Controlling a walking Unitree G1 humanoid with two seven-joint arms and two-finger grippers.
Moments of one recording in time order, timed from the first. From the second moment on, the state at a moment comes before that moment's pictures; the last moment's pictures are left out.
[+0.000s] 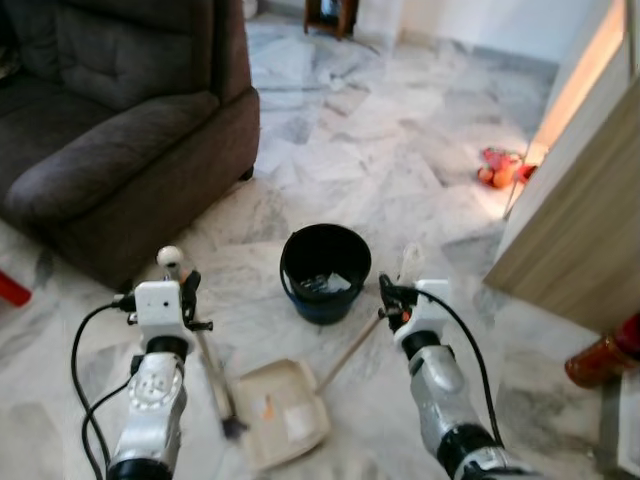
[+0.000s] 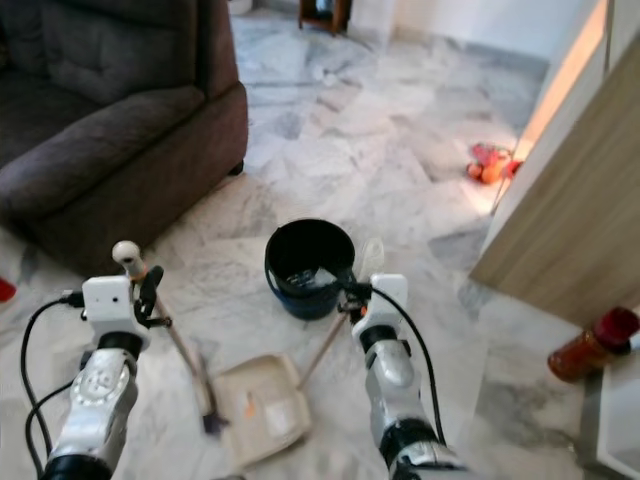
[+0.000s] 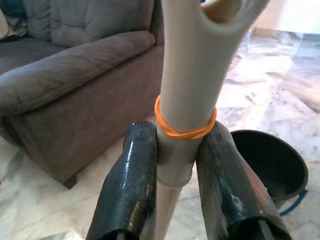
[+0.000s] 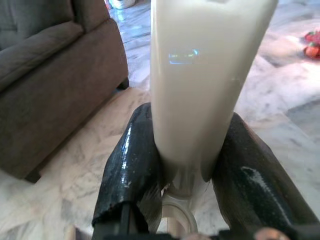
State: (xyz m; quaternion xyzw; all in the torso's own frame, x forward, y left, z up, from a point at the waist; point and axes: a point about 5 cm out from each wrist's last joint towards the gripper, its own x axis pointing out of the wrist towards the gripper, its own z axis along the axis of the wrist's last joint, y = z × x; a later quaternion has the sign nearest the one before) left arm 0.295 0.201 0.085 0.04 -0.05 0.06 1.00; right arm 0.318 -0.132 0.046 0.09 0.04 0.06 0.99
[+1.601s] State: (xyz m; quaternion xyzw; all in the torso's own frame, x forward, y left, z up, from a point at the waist) left arm 0.298 0.199 0.089 0.03 -0.05 0.06 1.00; right arm 0.320 -0.132 0.045 0.09 0.05 0.06 0.99
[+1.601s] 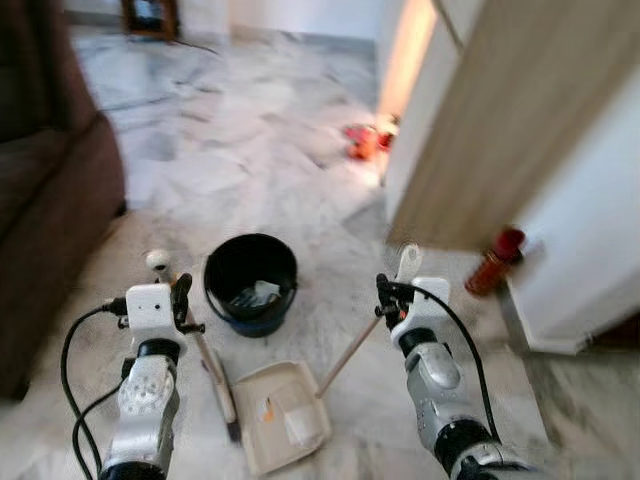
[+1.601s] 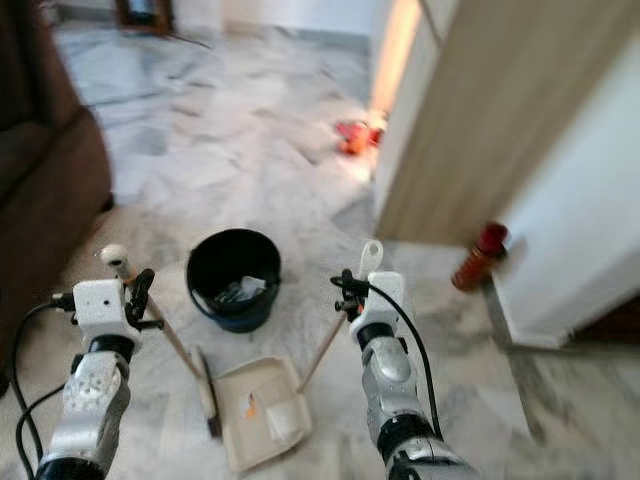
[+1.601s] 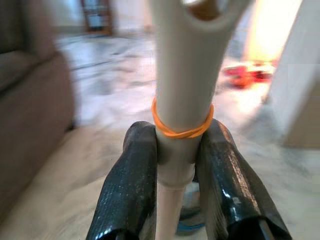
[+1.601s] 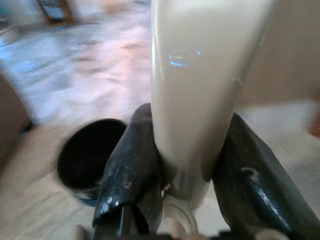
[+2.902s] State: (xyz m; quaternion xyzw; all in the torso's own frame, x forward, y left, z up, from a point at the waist) left arm 0.294 0.203 0.086 0.03 -0.05 0.07 1.00; right arm 0.320 -0.129 0.046 0.07 0.04 0.06 0.99
